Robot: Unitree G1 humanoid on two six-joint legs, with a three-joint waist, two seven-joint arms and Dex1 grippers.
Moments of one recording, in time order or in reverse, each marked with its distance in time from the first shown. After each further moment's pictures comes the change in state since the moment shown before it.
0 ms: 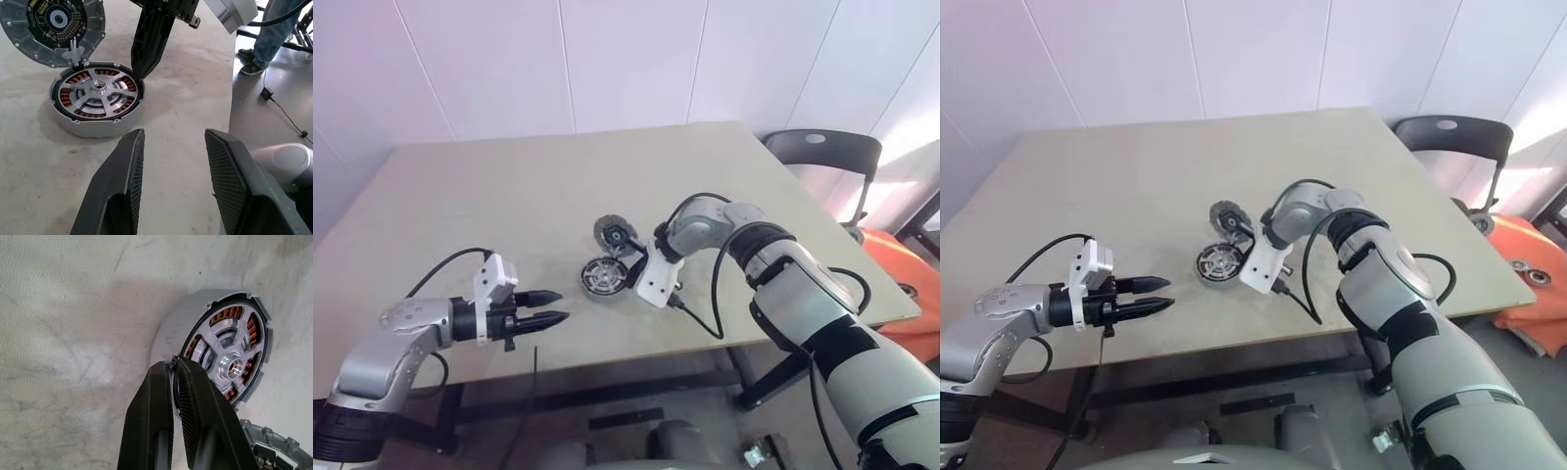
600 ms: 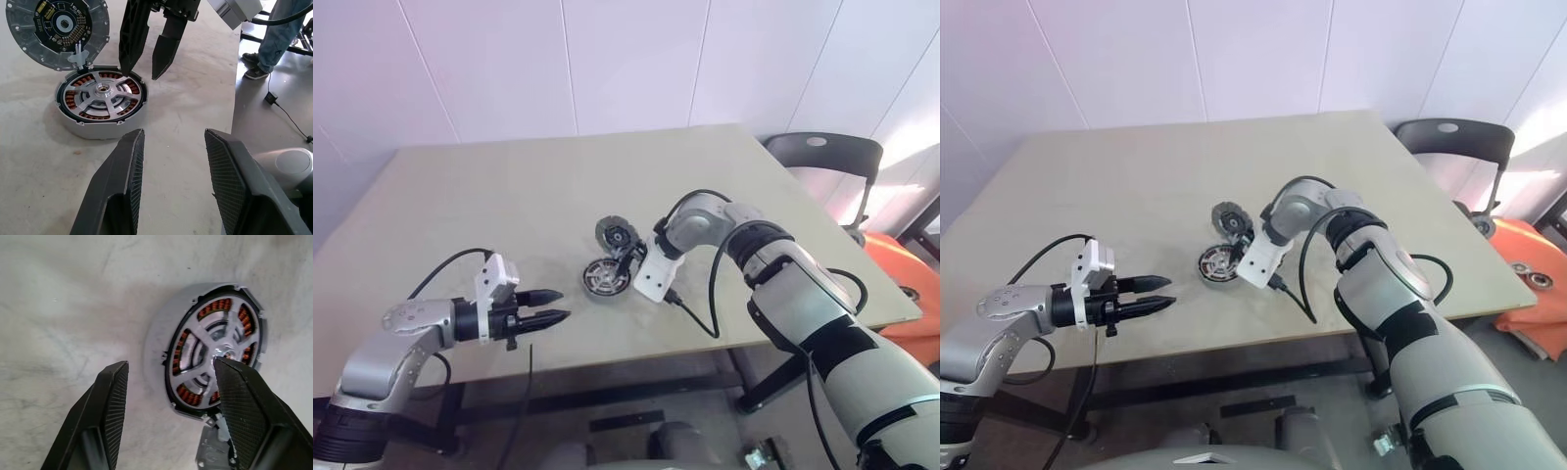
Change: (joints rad) left arm 0.002 -0.015 0.000 0.000 0.000 0.000 0.021; right arm -0.002 0.011 -0.031 0.008 0.074 0.050 0.109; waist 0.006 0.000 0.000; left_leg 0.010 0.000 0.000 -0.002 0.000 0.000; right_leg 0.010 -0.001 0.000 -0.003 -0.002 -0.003
